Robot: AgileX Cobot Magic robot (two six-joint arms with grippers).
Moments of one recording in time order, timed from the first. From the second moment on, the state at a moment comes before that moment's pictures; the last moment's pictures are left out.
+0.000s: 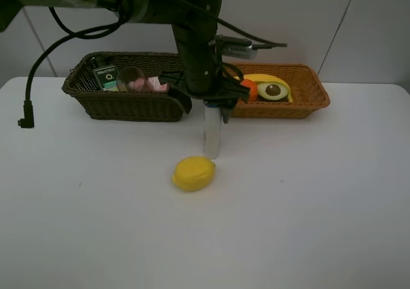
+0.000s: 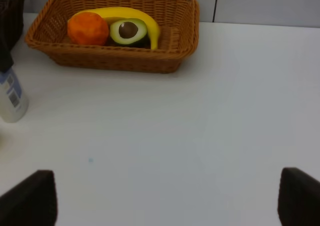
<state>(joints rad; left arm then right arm) -0.72 2.22 -1.80 -0.02 0.99 -0.39 0.04 0.00 -0.52 0.01 1.05 -0.10</state>
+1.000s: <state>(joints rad) -0.72 2.22 -1.80 -0.06 1.00 -0.38 0.04 0.00 -0.52 0.01 1.05 -0.10</state>
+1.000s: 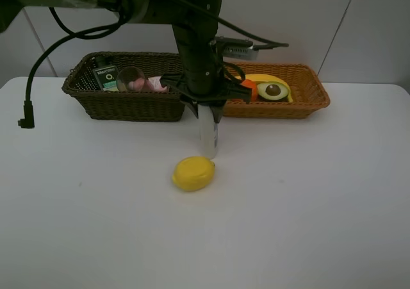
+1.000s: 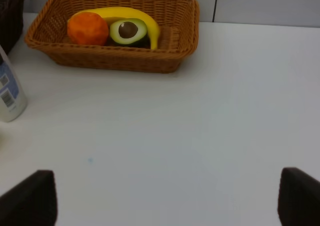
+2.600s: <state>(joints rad) -0.64 2.00 -1.90 -0.04 1.23 -0.33 0.04 0.00 -0.52 0.01 1.05 -0.10</state>
